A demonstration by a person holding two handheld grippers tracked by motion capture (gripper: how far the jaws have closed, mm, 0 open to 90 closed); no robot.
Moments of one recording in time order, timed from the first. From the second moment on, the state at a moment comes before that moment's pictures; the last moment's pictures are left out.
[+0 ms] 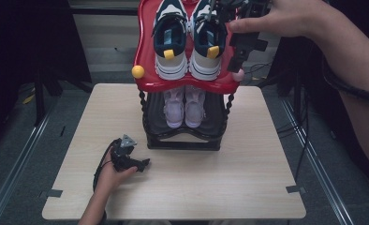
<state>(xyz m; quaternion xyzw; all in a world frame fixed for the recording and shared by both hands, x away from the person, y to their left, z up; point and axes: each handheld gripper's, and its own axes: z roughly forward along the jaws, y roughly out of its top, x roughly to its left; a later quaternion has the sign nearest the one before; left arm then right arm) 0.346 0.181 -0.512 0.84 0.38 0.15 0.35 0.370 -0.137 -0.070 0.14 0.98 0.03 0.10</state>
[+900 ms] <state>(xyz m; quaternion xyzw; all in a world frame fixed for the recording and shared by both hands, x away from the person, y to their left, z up) 0.346 0.181 -0.512 0.85 0.38 0.14 0.35 0.351 -0.160 -0.101 0.14 0.99 0.02 0.07</state>
